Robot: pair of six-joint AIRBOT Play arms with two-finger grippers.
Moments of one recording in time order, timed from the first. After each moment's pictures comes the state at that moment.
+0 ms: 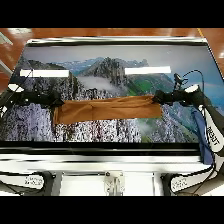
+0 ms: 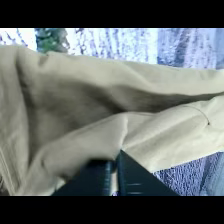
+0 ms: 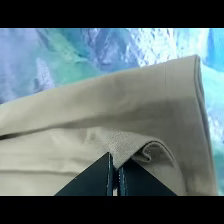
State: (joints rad) left arm 0.22 -1.59 1.18 0.83 -1.07 -1.24; right arm -0.17 -1.70 1.20 -0.78 0.87 1.15
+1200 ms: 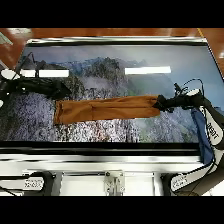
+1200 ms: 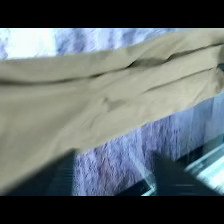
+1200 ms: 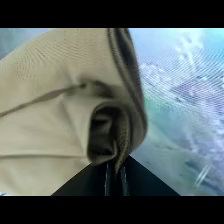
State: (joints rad) left arm 0.09 -1.51 1.34 0.73 -1.23 -1.25; right arm -0.24 -1.76 1.21 -0.78 1.03 1.26
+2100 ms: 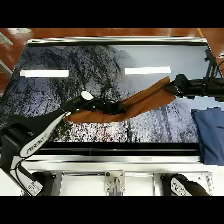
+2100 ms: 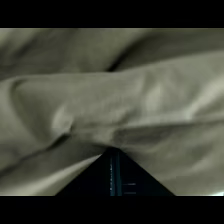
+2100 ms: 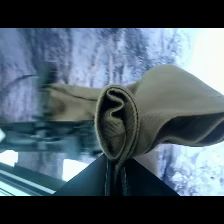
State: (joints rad) left arm -0.56 -1.87 1.39 0.37 -0.80 -1.22; right arm -0.23 -1.10 1.21 -0.77 1.28 1.41
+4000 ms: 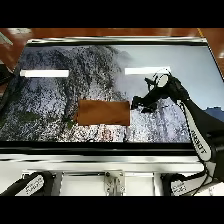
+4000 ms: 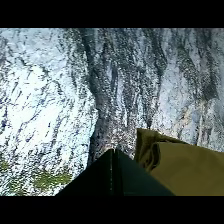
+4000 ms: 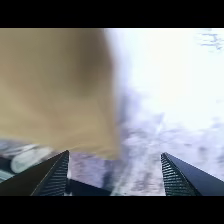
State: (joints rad) left arm 0.29 -1.07 1.42 1.16 -1.18 -1.43; right arm 0.17 -1.69 1.36 -1.11 1.28 1.63
